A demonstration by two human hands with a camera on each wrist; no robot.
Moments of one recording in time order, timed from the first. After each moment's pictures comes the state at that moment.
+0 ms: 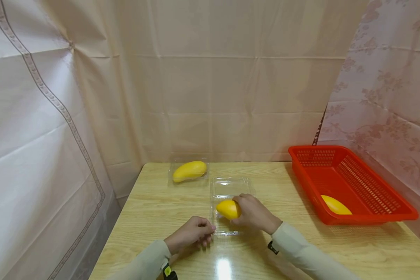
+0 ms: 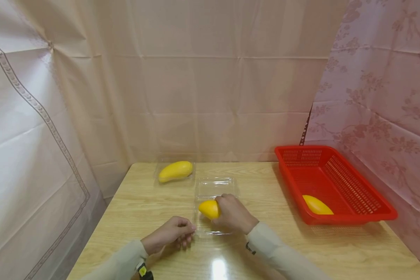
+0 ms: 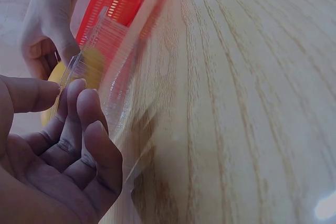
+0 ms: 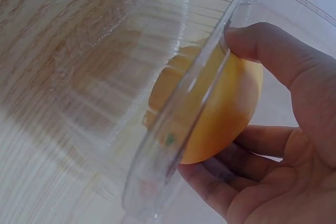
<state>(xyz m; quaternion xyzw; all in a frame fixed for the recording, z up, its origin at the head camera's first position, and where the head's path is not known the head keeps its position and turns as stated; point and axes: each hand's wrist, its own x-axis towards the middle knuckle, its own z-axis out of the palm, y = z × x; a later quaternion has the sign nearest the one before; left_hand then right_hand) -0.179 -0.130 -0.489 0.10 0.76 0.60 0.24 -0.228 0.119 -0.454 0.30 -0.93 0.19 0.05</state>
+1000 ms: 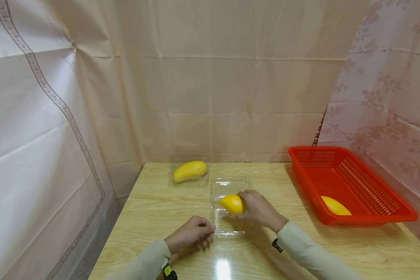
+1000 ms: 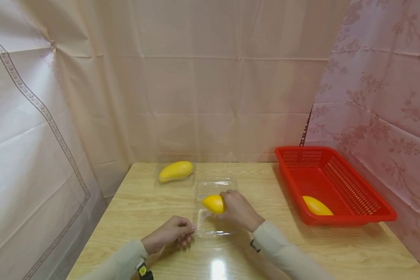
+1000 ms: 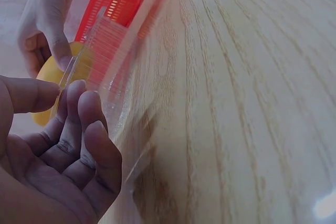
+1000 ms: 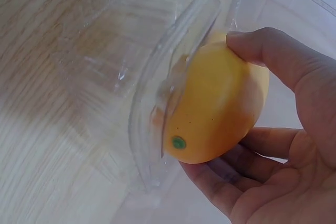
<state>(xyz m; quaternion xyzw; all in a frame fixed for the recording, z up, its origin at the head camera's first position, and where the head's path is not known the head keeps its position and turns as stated) -0.175 -0.129 -0.487 0.10 0.76 0.60 0.24 -0.228 0.131 -0.445 0.27 -0.94 0.21 0.07</state>
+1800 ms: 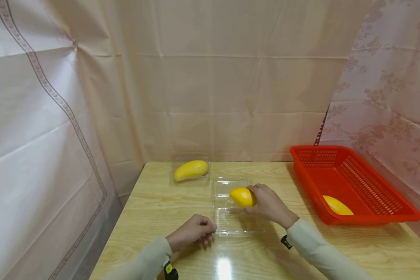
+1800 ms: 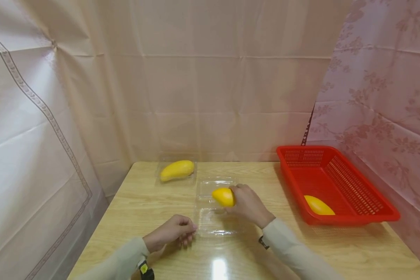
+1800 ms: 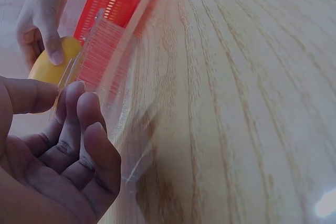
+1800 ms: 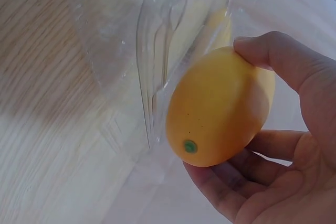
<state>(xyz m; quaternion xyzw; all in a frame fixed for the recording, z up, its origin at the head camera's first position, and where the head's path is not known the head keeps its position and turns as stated) -0.177 -0.129 -0.487 0.11 0.76 0.59 0.24 -0.237 0.155 -0.436 0.25 -0.94 0.21 0.09</state>
